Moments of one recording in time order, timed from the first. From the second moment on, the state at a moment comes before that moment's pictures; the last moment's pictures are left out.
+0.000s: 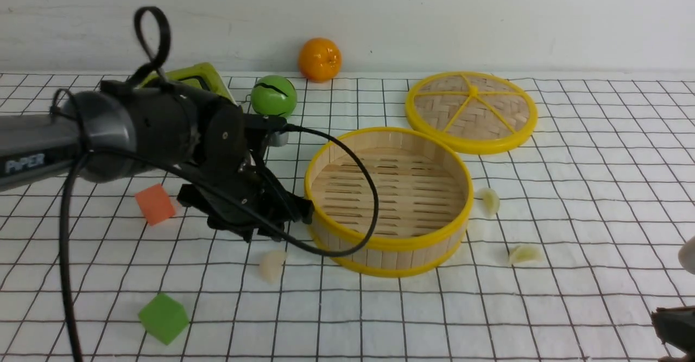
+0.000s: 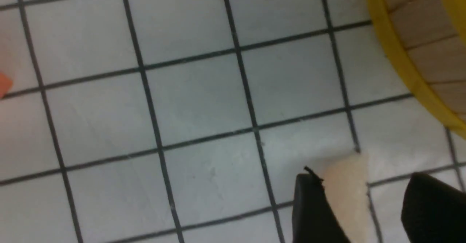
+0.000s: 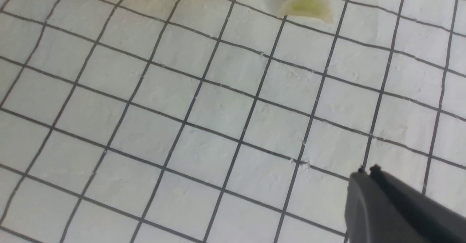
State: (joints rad) right arm 0.17 0.83 -0.50 0.21 0.56 -0.23; left arm -0.42 1.90 -1.32 0.07 0.65 -0.25
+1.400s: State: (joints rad) right arm 0.17 0.83 -0.50 0.26 0.54 -0.24; left arm -0.42 2.23 -2.04 -0.27 0.94 -0.15
